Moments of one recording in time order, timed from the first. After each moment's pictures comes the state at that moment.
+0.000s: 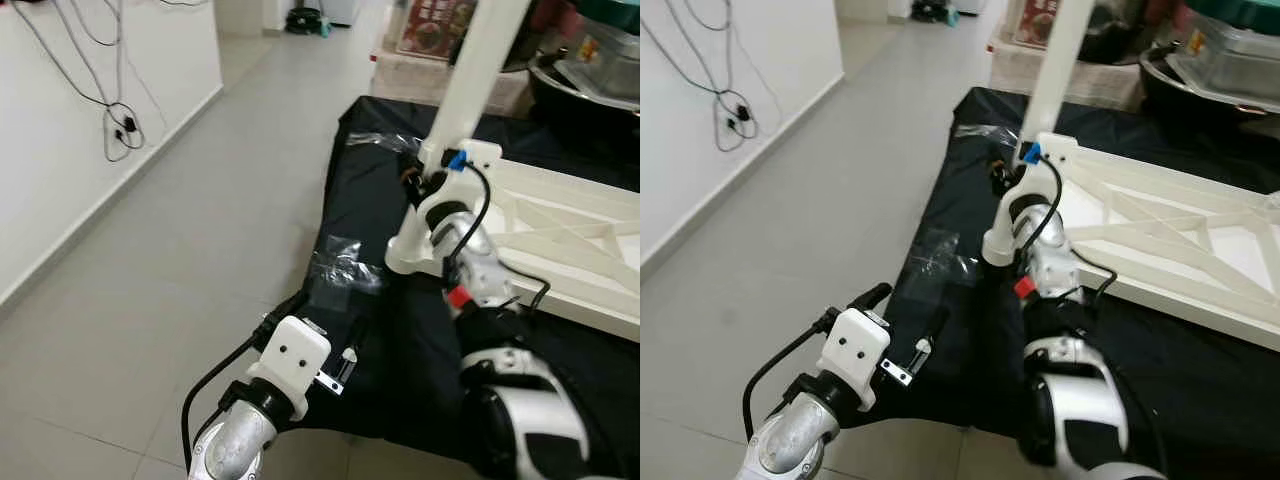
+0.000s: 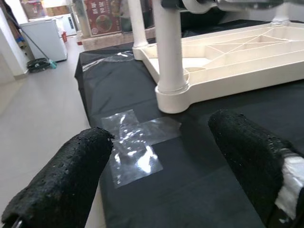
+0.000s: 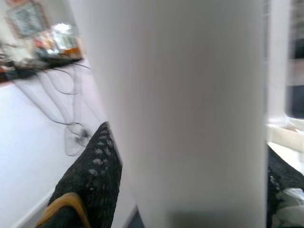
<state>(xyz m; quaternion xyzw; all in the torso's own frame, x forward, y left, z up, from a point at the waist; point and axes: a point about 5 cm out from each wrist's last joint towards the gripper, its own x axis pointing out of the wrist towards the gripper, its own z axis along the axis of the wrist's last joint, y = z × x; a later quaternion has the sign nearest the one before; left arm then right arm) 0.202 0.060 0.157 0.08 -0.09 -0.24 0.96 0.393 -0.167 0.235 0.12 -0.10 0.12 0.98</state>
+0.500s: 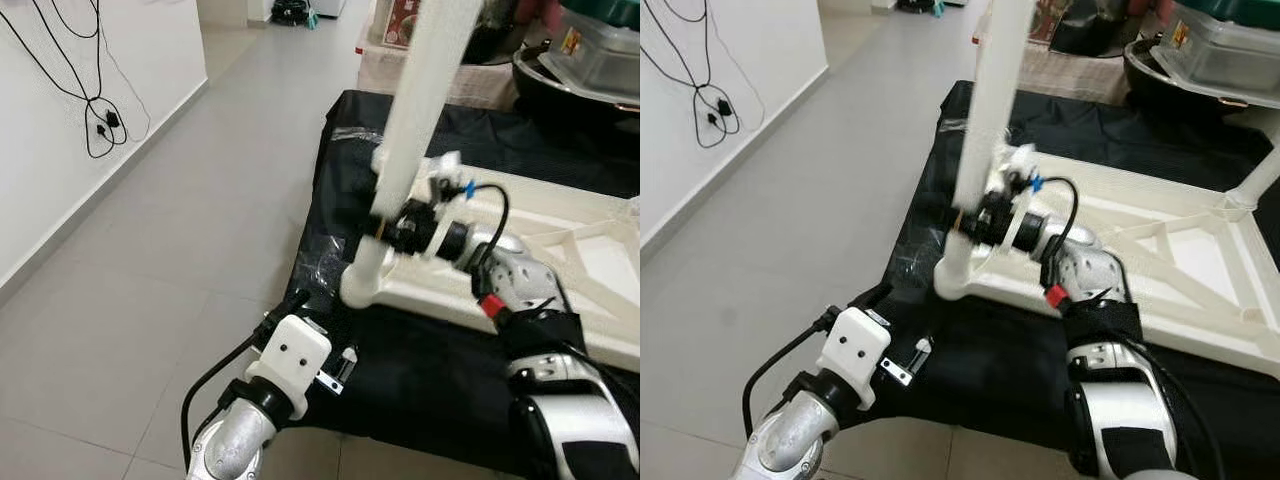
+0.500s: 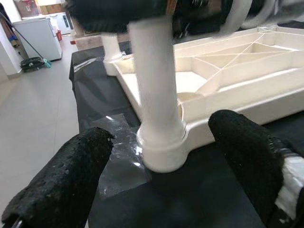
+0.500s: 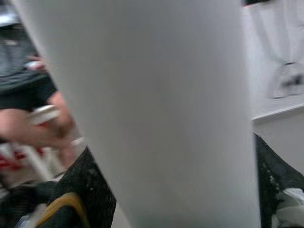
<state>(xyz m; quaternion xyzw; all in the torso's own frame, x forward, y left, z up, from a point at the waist) 0.201 0.059 0.156 0.07 -0.09 -0.24 0.96 0.349 -0.141 0.210 0.09 0.00 0.61 0.79</state>
